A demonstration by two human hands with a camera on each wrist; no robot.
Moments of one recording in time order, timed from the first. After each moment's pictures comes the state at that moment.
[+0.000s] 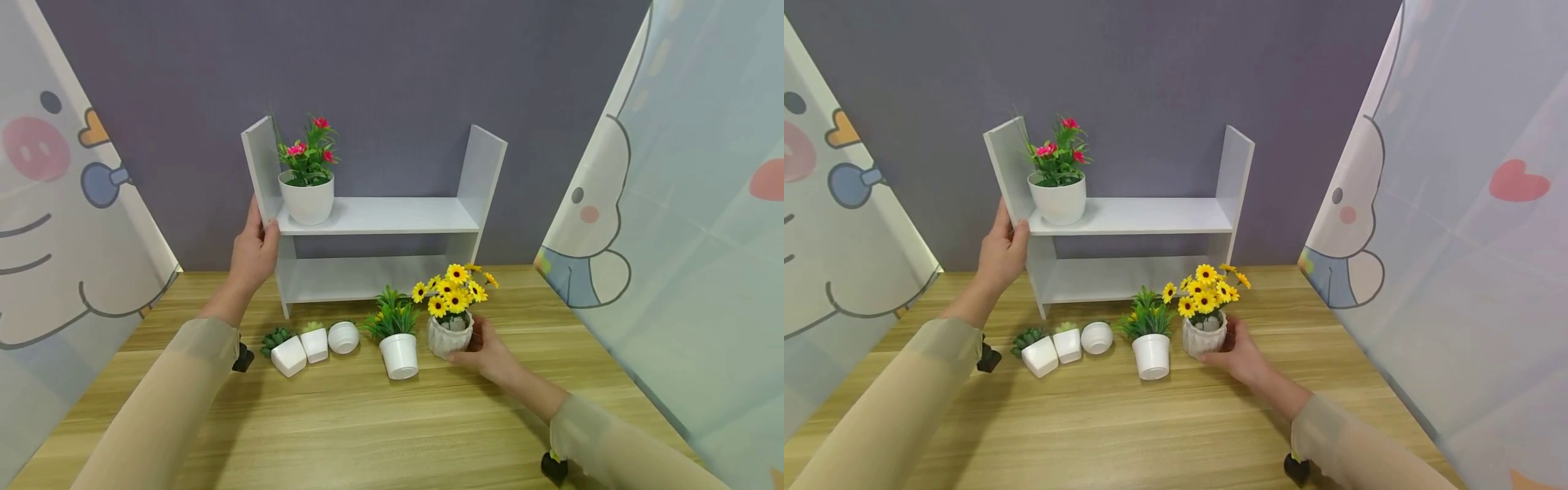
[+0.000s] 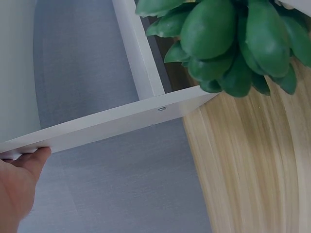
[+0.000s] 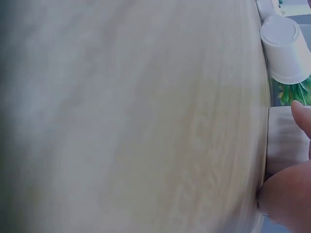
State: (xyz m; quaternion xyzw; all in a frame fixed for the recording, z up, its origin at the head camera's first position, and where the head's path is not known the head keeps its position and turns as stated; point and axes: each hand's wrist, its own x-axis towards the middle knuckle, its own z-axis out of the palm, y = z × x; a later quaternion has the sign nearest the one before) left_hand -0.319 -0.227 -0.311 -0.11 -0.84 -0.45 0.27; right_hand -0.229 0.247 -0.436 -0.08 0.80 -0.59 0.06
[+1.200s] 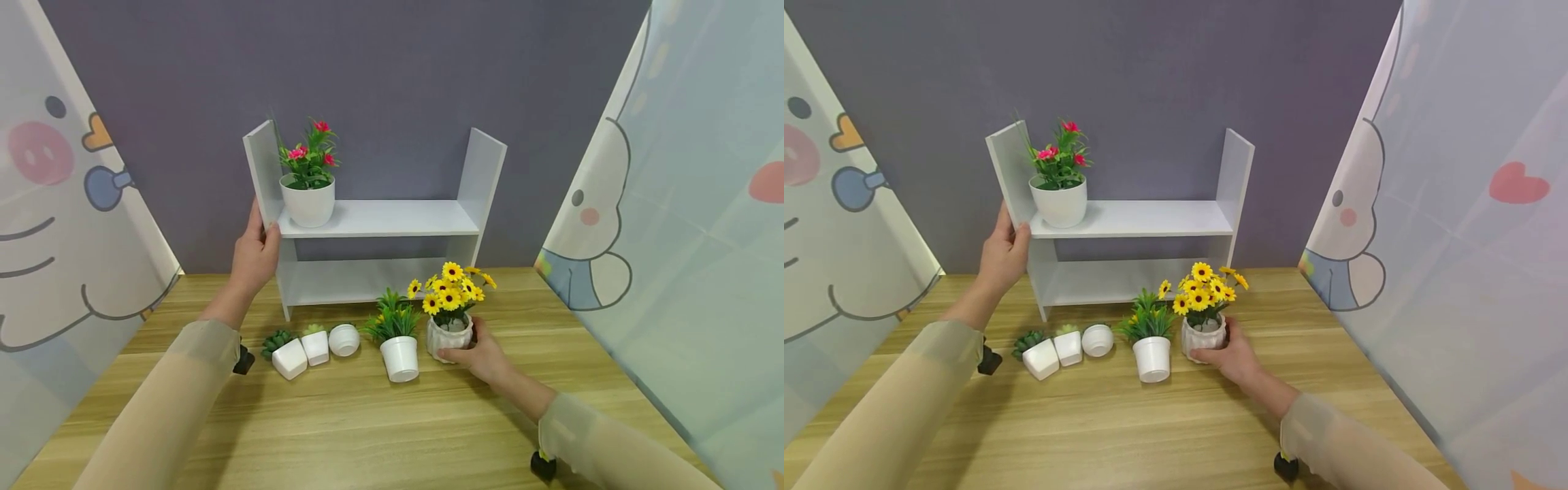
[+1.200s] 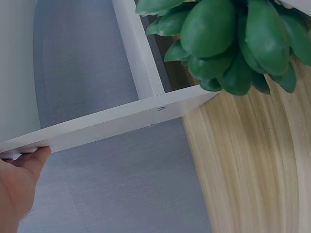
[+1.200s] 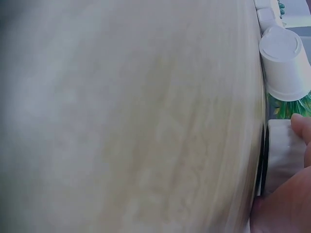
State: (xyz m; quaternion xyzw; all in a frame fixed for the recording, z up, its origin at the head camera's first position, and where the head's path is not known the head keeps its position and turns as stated) left_hand -0.321 -0.227 -0.312 -0.11 -0.84 -0.46 0.27; right_hand -0.232 0.227 -0.434 -0.03 0.84 -0.55 0.01
